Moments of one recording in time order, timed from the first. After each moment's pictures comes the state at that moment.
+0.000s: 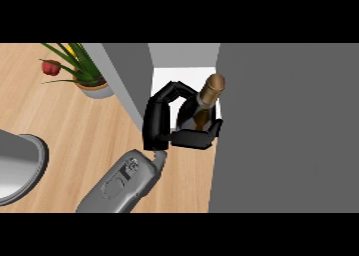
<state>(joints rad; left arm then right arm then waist) -0.55 0.00 -0.50 -1.24 0.29 0.68 -0.28 -0.07 -0.07 -0.02 -2.46 -0.14 0.17 0.62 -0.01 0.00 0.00</state>
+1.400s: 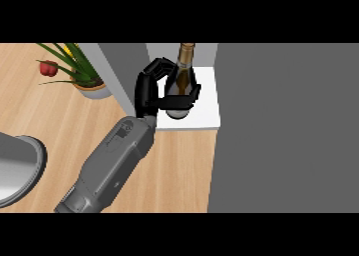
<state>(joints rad) -0.78 0.00 -0.27 -0.79 0.42 0.52 -0.45 -0.05 -0.06 -0.01 -2.46 -0.15 0.18 0.61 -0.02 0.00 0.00</state>
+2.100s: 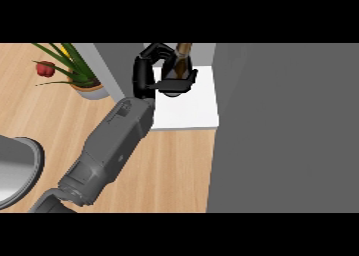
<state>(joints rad) -0.99 0.01 -0.16 -0.47 0.44 0.52 -0.61 -0.08 -0.04 0.02 -2.46 -0.15 0.17 0.63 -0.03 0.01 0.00</state>
